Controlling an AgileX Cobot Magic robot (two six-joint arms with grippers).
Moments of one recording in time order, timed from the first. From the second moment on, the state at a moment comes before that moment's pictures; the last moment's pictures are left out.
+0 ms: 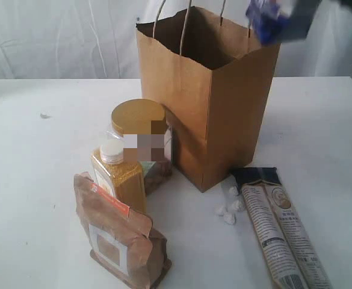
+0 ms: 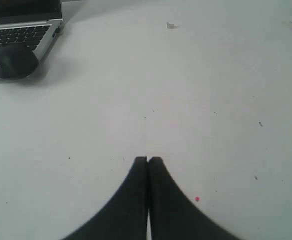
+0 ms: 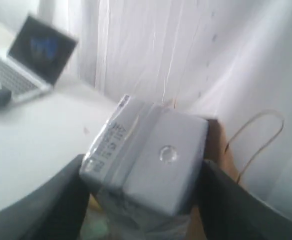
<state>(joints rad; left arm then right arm) -0.03 0.00 0.02 0.16 0.43 -0.09 0.73 0.86 -1.17 -0.14 0.57 -0.01</state>
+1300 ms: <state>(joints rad) -0.03 0.00 0.02 0.16 0.43 -0.09 0.52 1.47 -1.17 -0.13 -0.22 0.01</state>
